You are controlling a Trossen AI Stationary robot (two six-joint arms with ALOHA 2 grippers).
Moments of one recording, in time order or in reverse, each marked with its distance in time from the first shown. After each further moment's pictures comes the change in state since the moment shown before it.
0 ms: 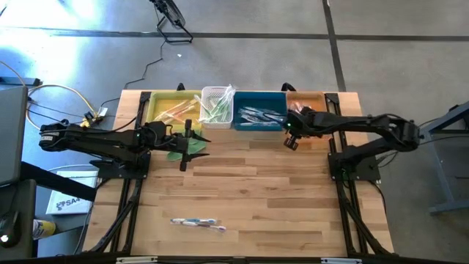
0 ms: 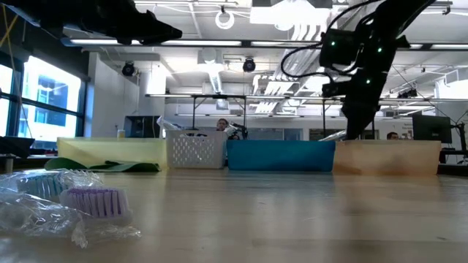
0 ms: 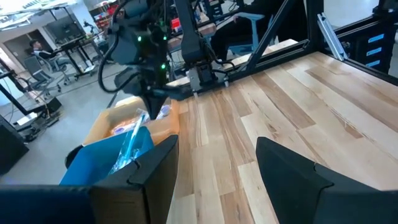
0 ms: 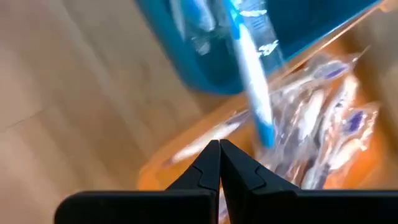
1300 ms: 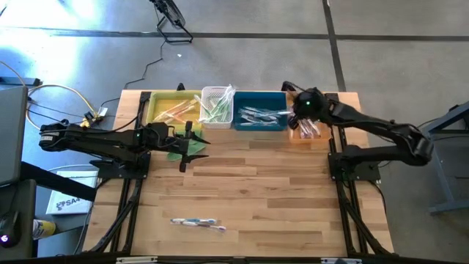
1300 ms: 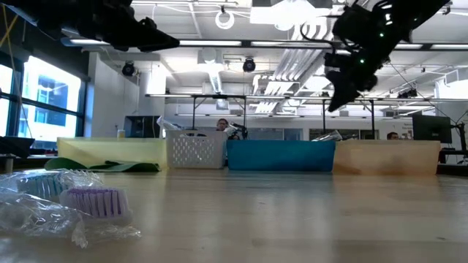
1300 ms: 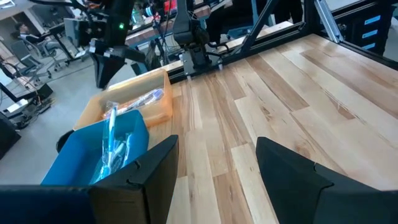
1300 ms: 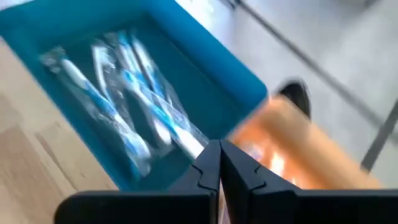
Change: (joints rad) left arm 0.000 0.000 0.000 -0.071 -0.001 0.000; right arm -0.224 -0.184 0.002 0.268 -0.076 -0.098
